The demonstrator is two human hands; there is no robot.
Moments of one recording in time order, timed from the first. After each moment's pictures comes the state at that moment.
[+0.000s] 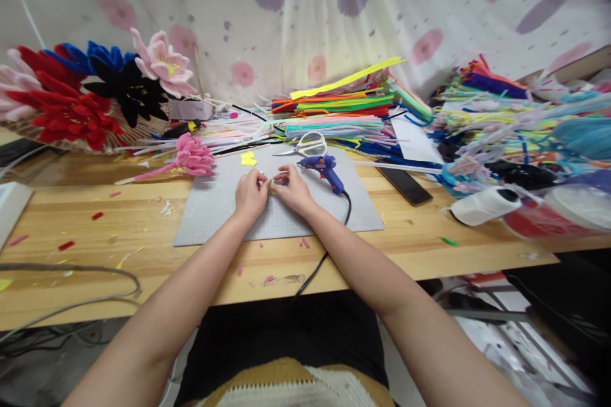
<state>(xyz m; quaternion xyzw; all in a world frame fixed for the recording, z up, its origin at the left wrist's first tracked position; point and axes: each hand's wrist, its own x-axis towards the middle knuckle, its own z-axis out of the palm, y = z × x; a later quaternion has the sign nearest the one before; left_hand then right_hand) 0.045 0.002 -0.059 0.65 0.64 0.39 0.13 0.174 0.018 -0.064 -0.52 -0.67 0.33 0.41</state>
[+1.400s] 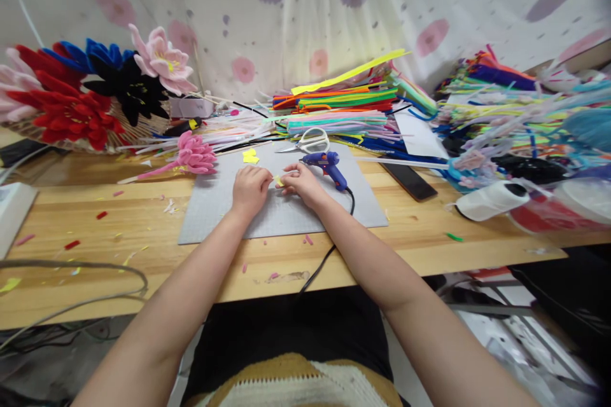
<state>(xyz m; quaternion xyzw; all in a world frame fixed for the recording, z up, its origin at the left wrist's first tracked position) 0.032 0.000 -0.050 0.77 0.55 0.32 0.01 0.179 0.013 -0.038 -0.48 -0.45 0.61 0.43</state>
